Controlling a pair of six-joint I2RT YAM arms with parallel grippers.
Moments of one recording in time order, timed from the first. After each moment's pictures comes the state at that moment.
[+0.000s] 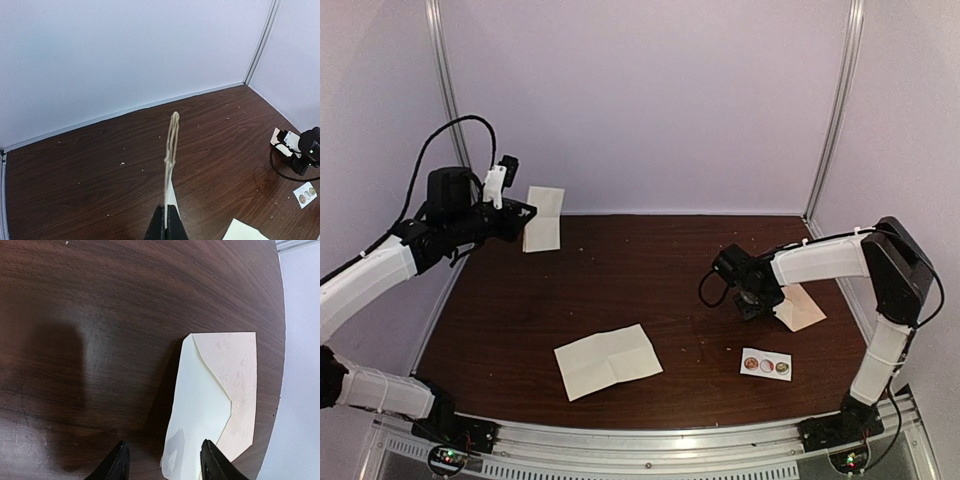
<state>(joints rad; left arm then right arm) -0.39 1.17 1.01 -0.18 0.19 -0.07 0.64 1.80 1.07 -0.62 0.64 0.27</state>
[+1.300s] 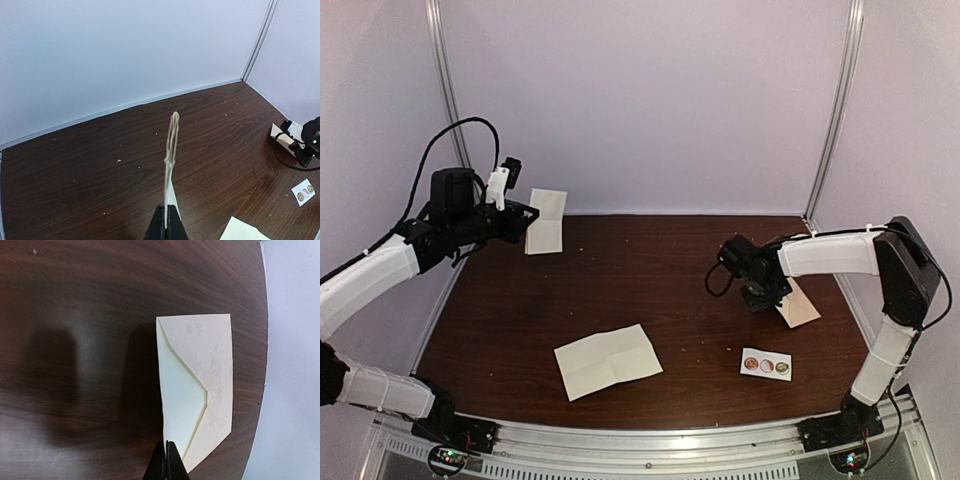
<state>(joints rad) -0.39 1.19 1.01 -0.18 0.21 -0.08 0.62 1.78 1.08 -0.73 0.69 0.31</state>
